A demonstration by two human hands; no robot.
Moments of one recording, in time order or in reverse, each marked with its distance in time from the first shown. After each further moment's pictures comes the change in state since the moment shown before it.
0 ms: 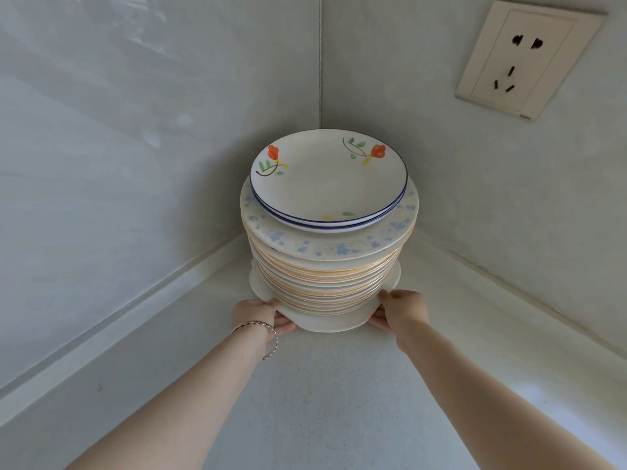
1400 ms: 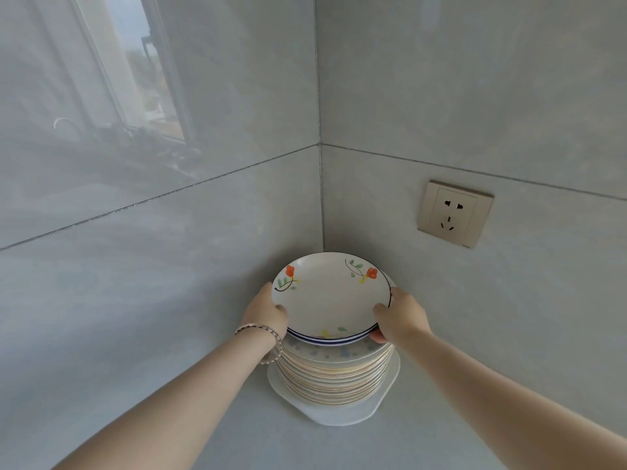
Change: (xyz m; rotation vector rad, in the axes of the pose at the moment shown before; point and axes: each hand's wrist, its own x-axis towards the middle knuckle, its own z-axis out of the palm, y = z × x) left_hand -0.066 0.130 0.019 0.883 0.085 0.768; right_hand -0.075 -0.135 0.002 -0.425 -0.008 -0.414
